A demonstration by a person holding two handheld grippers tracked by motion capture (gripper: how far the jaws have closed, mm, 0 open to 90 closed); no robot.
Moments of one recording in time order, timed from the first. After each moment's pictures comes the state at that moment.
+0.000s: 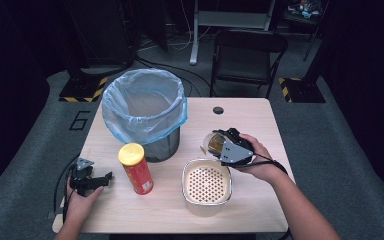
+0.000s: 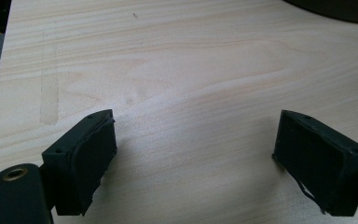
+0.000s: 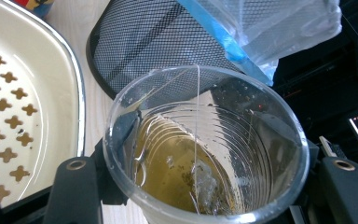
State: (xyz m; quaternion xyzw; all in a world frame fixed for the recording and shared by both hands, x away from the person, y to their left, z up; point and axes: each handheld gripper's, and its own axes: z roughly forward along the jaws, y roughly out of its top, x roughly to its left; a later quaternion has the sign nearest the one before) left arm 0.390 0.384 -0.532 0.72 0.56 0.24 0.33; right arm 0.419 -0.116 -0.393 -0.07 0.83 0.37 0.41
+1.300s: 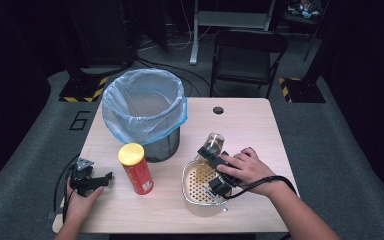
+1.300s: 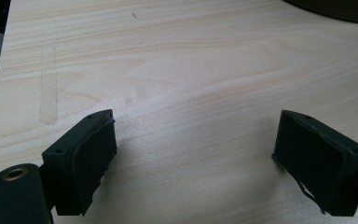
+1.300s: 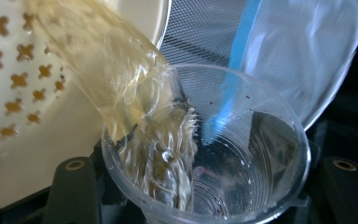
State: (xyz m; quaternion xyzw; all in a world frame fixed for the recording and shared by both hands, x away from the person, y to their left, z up) left arm 0.389 0.384 -0.532 0.72 0.56 0.24 0.33; right arm 0.353 -0.076 -0.419 -0.38 0.68 0.08 0.62
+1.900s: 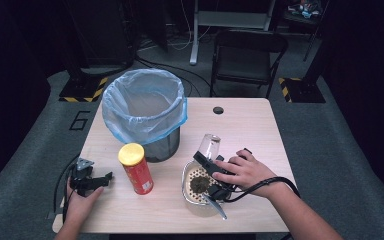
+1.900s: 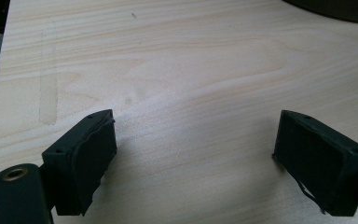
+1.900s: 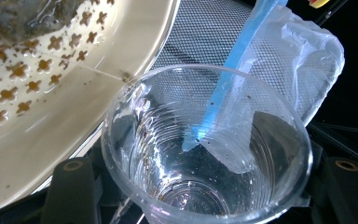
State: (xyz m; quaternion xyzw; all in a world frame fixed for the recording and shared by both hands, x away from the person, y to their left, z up) left arm 0.389 0.384 -0.532 0.72 0.56 0.24 0.33; right arm 0.344 -0.071 -0.423 -0.44 0.66 0.05 0.61
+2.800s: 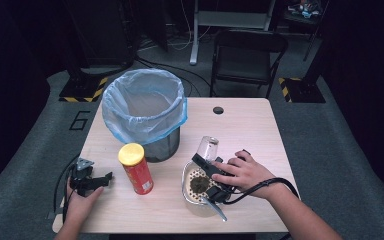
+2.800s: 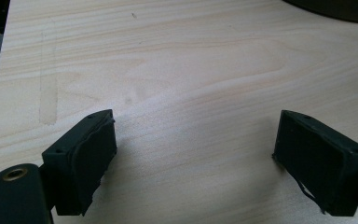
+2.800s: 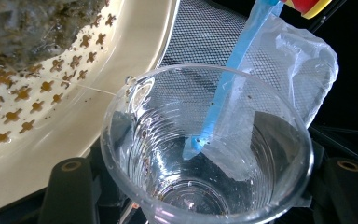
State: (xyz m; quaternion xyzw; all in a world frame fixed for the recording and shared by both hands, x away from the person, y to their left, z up) left arm 0.389 0.384 -0.532 0.72 0.56 0.24 0.33; right arm 0.341 -0.069 -0.423 -0.45 0.66 0.05 0.59
